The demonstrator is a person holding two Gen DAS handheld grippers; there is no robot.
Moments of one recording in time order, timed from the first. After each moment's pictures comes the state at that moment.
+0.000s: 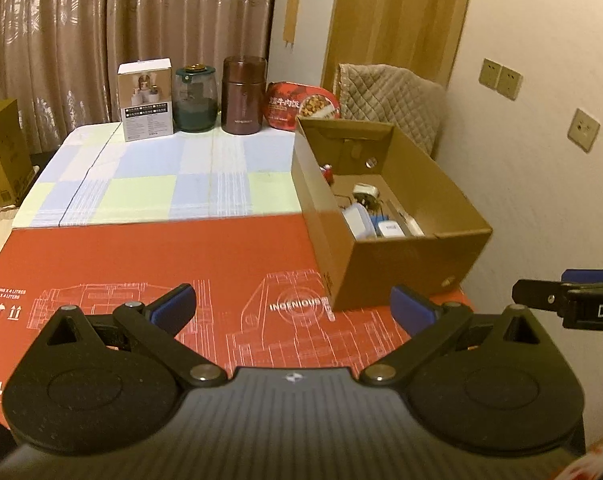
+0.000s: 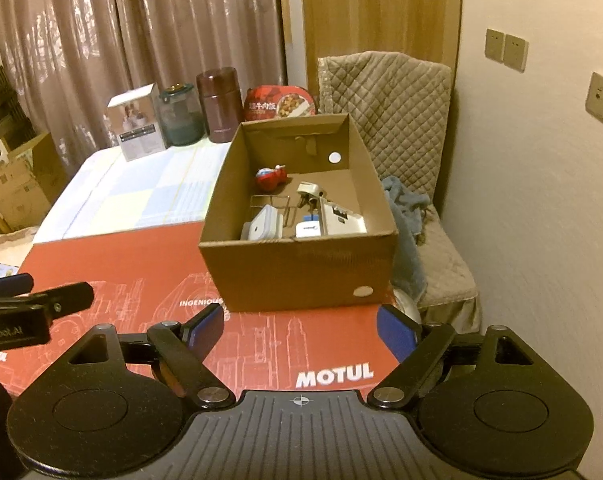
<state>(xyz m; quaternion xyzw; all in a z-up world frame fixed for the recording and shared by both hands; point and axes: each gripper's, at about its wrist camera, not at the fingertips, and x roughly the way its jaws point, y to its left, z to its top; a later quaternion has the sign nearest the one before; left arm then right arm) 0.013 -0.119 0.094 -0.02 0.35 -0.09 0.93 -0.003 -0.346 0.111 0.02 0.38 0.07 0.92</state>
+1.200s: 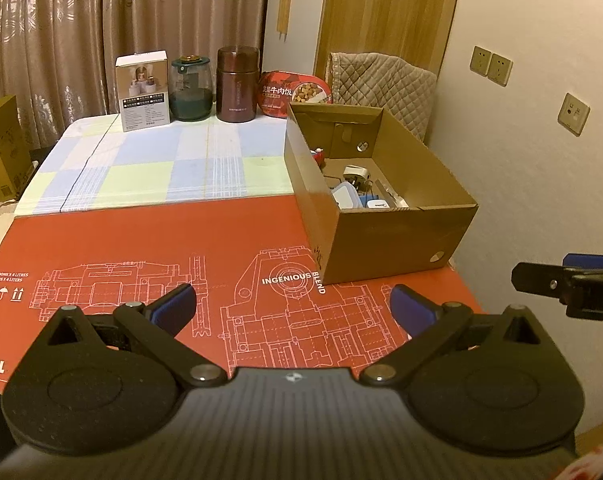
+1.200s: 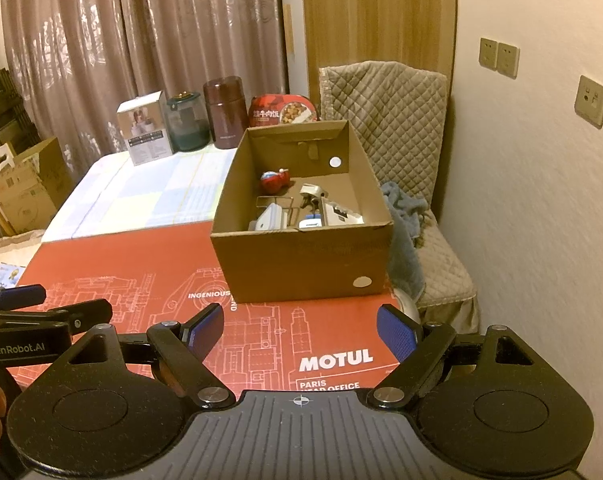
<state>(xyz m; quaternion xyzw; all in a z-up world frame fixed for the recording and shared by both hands) -0.012 -0.124 0.091 -0.02 0.36 -0.10 0.93 -0.033 -0.346 0.115 0.01 0.37 0.07 0.93</state>
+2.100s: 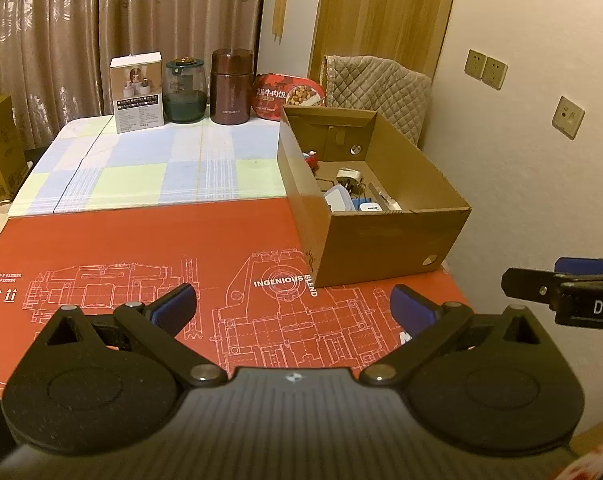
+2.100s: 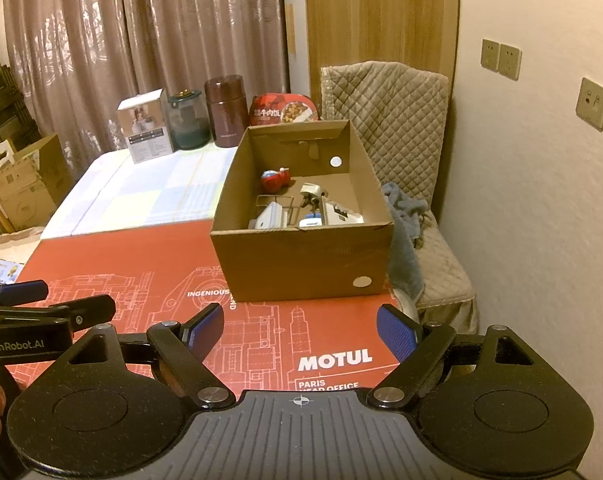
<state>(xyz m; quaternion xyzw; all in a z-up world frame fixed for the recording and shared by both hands) -0.012 -0.128 0.091 -0.02 0.35 -0.10 0.93 -0.032 -0.345 0.114 0.01 0.37 0.07 0.93</state>
